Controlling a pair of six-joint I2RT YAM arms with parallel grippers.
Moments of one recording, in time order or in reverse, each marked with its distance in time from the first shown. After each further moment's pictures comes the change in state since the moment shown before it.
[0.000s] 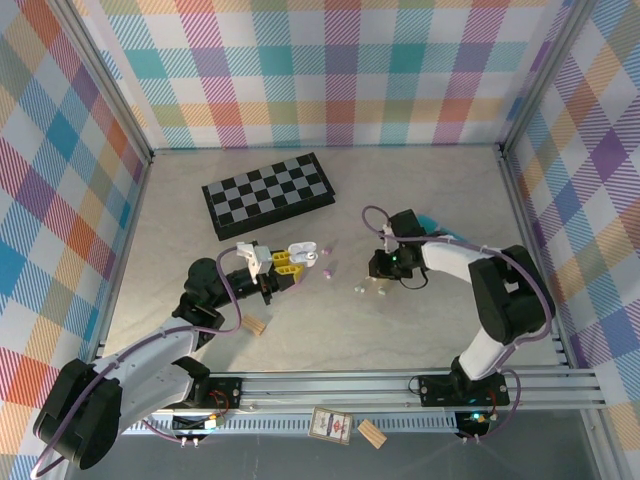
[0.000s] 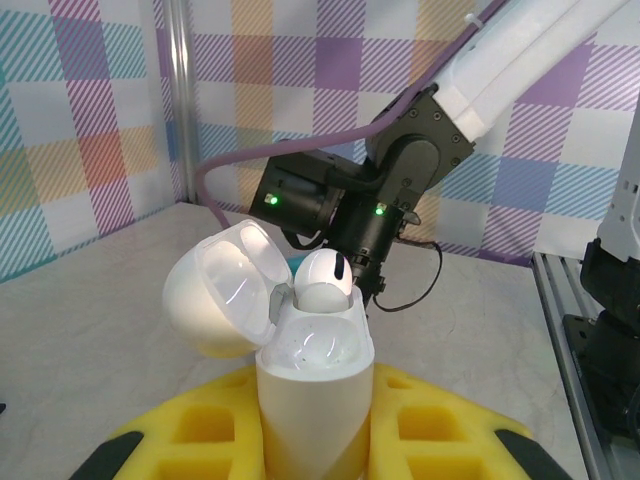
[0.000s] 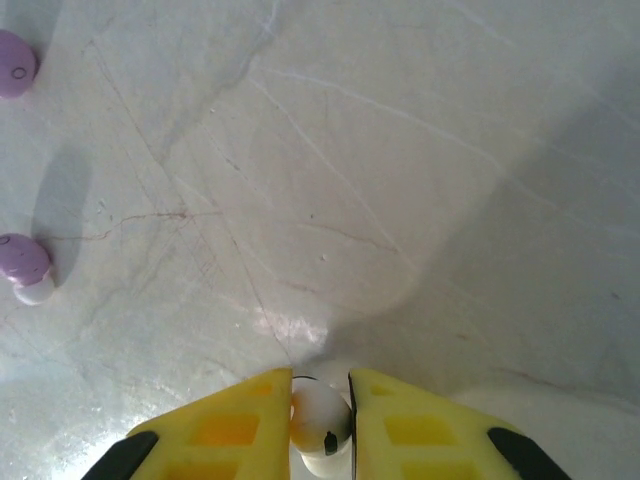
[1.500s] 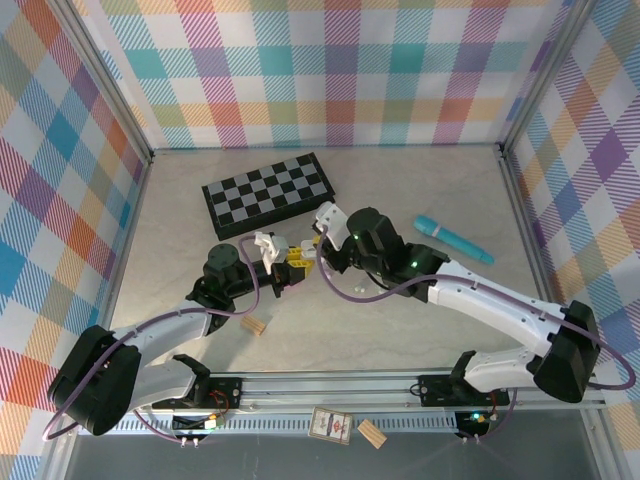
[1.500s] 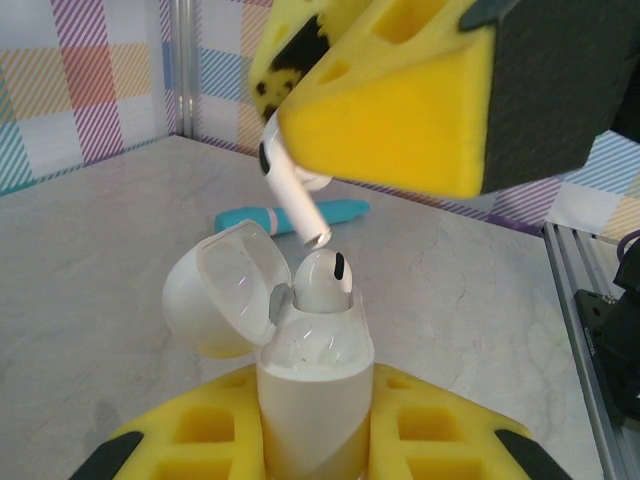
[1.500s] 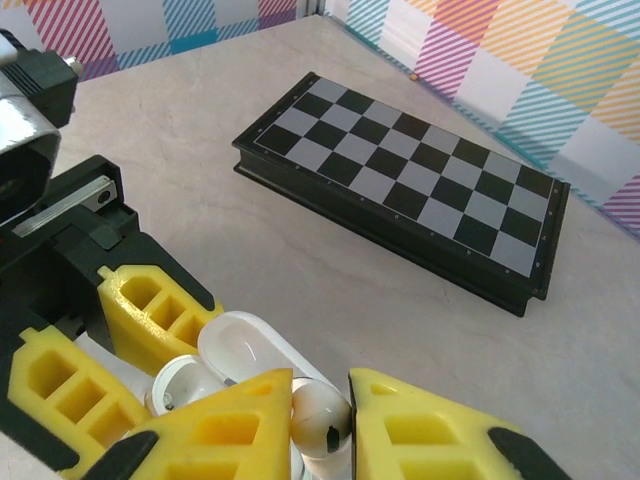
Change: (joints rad) left arm -0.035 0.194 0.090 -0.051 -0.027 0.006; right arm 0.541 -0.356 0.230 0.094 0.427 -0.491
